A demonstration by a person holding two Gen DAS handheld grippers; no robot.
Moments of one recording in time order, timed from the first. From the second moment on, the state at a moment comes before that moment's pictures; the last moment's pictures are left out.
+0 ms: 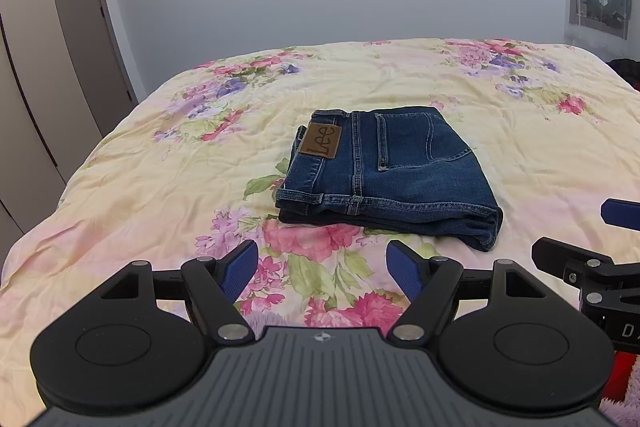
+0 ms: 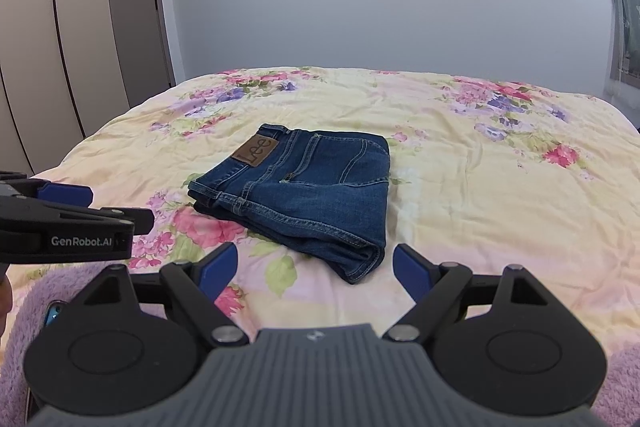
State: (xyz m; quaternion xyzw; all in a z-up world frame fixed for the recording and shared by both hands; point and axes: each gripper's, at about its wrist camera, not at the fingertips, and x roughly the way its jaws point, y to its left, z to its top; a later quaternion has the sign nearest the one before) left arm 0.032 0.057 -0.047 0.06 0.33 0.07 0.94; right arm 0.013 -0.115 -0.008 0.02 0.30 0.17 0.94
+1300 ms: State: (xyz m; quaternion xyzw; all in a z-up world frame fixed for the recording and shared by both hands) left arm 0.030 0.057 -0.041 0.07 0.33 0.07 0.94; right arm 0.010 -0.119 -0.006 0.01 0.30 0.17 0.94
